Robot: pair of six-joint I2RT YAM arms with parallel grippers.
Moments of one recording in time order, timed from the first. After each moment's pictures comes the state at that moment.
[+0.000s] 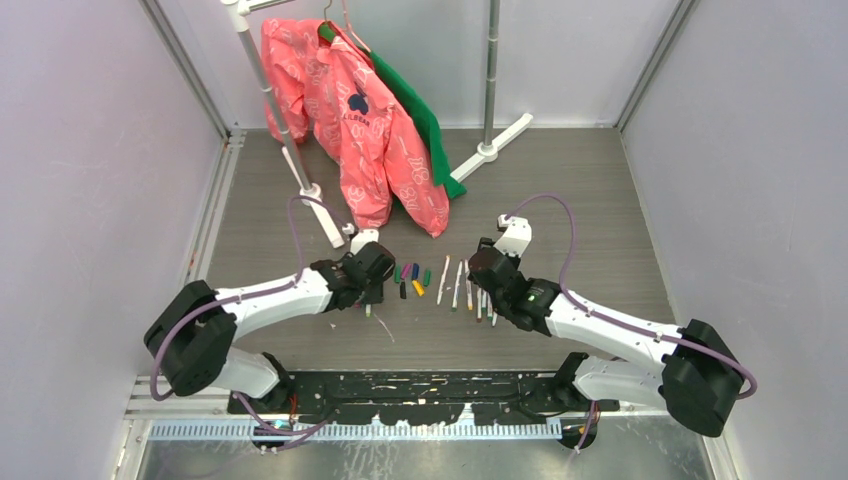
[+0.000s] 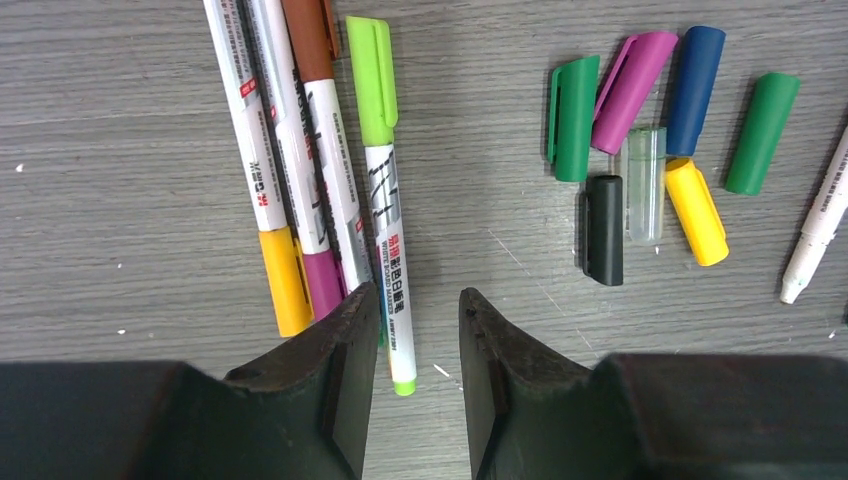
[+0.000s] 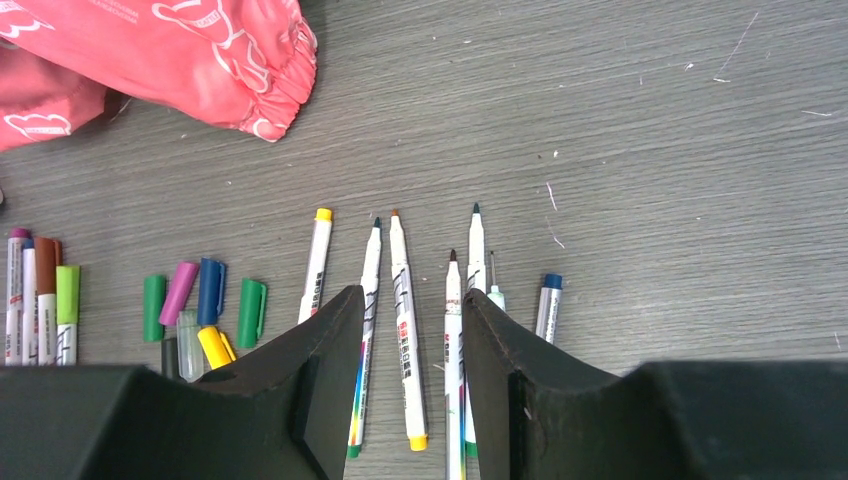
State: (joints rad) left arm -0.82 1.39 0.74 -0.40 -0.38 -0.71; right arm 0.87 1.10 0.59 -0.17 0.71 0.74
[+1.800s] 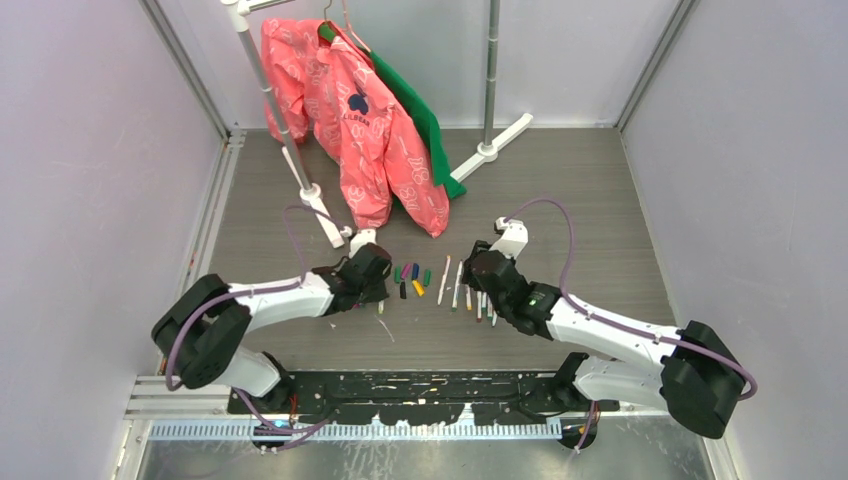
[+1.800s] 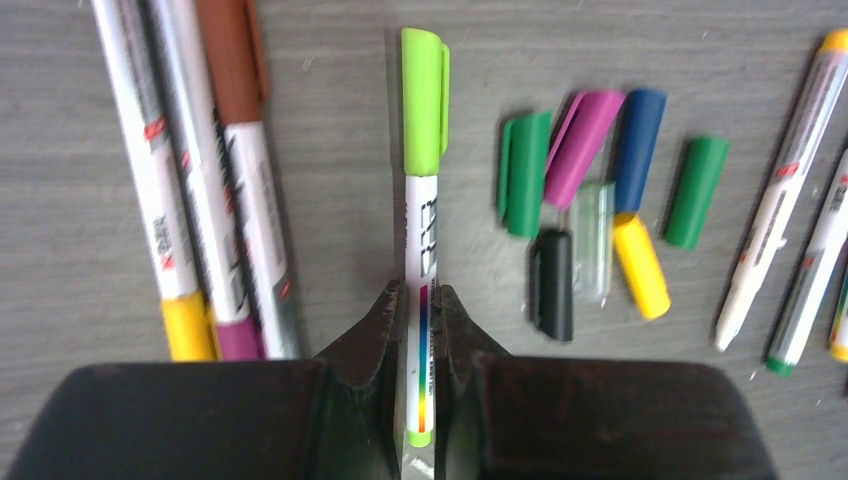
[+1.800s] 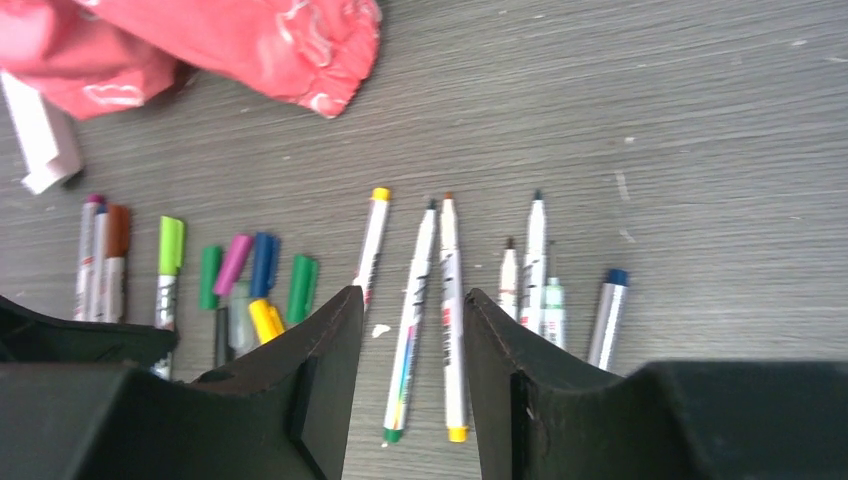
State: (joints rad) left arm -0.79 1.48 0.68 -0.13 -0.31 -0.76; right arm 0.87 1.09 0.55 -0.09 0.63 0.74
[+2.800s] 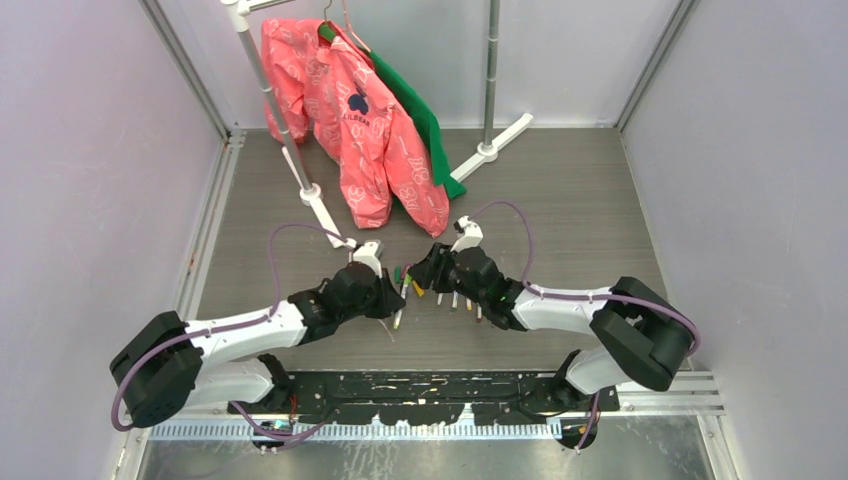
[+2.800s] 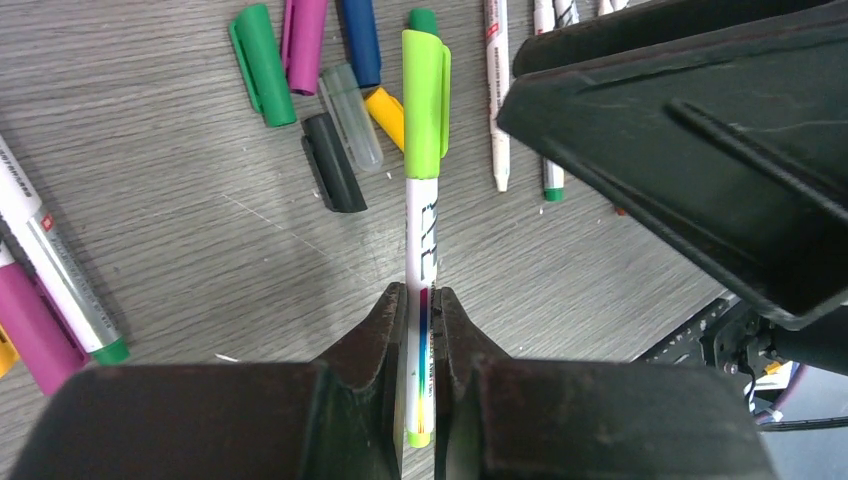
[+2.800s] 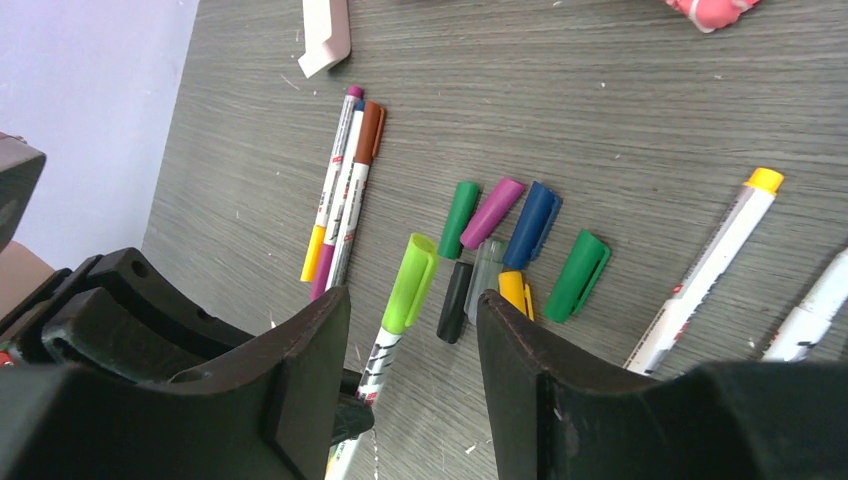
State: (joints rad) left arm -0.89 1.17 0.47 0.06 -0.10 -0.76; right arm 0.87 1.41 0.52 0.51 0.13 0.80
